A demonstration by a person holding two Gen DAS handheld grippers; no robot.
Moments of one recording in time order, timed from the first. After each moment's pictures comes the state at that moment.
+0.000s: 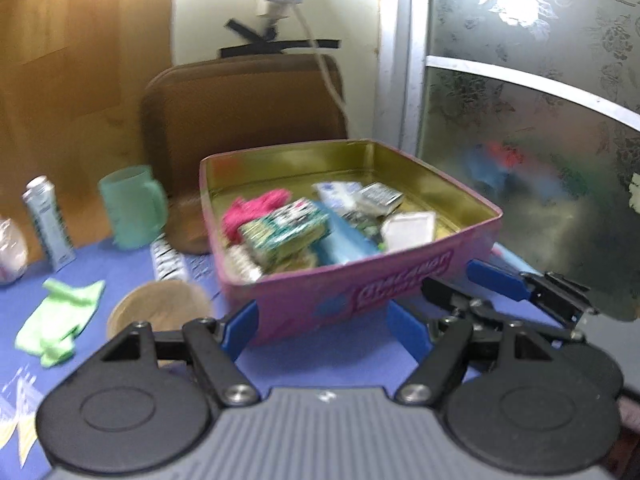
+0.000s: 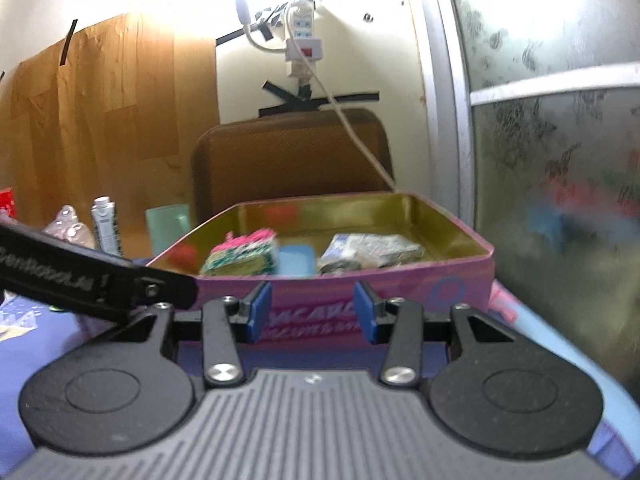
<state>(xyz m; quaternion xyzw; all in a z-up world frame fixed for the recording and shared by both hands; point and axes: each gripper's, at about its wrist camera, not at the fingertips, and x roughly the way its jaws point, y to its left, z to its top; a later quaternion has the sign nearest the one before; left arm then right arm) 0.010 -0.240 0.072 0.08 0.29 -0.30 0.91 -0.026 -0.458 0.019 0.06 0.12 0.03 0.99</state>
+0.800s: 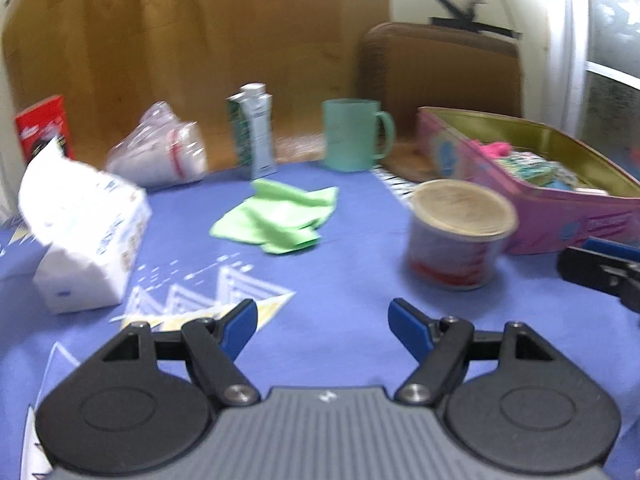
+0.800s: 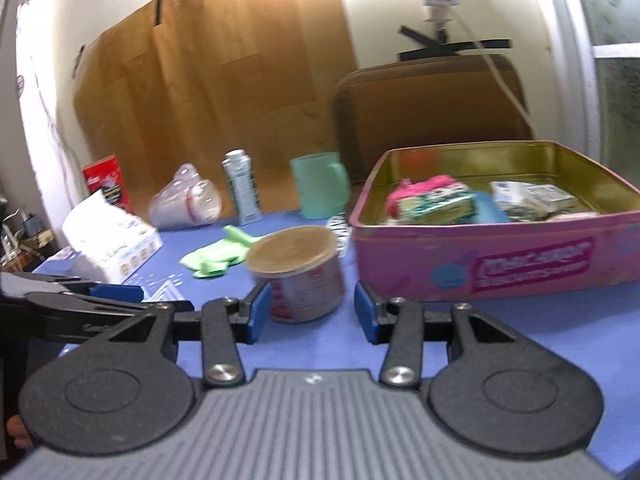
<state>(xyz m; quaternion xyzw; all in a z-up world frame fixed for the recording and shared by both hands) 0.027 -0.071 0.025 0.05 0.32 -0.12 0.94 -0.032 -0.348 0.032 0.08 0.20 0.18 0.96</state>
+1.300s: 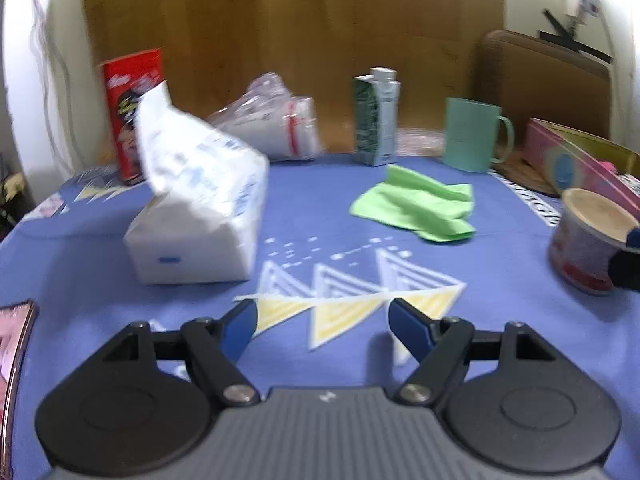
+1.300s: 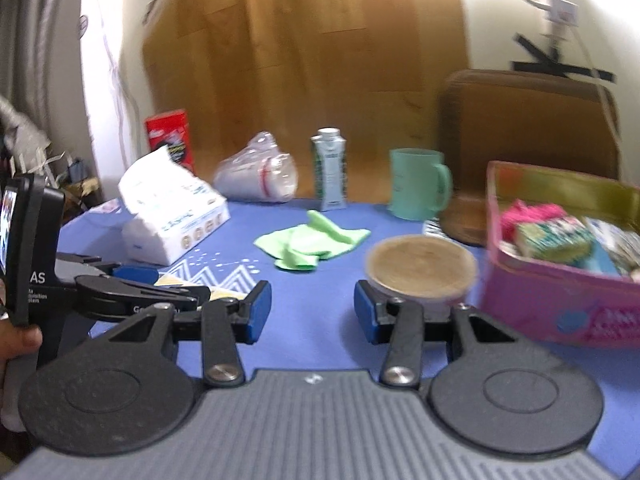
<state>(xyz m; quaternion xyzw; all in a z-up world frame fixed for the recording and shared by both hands) 0.051 0.015 -0.001 0.01 0.31 -0.02 0.95 -0.012 -0.268 0.042 0.00 0.20 0.26 0.94</state>
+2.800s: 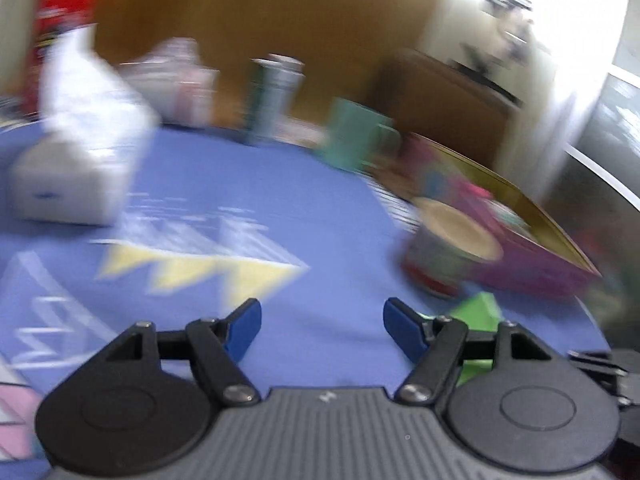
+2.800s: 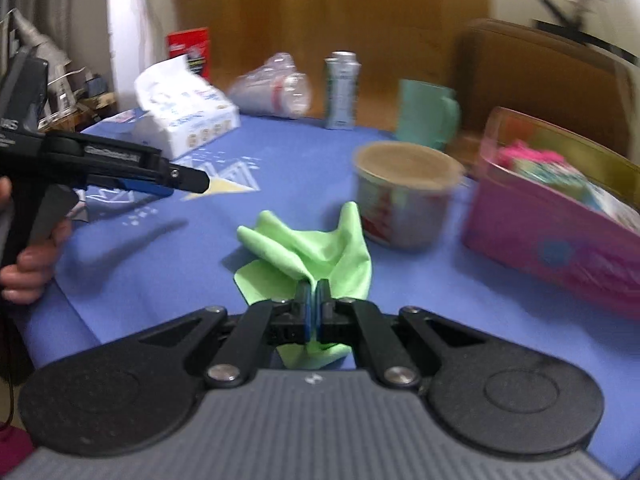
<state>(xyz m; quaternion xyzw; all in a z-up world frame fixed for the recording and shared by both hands) 0.024 -0.012 0.014 -0.11 0.33 -0.22 0.91 -0.042 -0.303 0.002 -0.06 0.28 0.28 0.92</state>
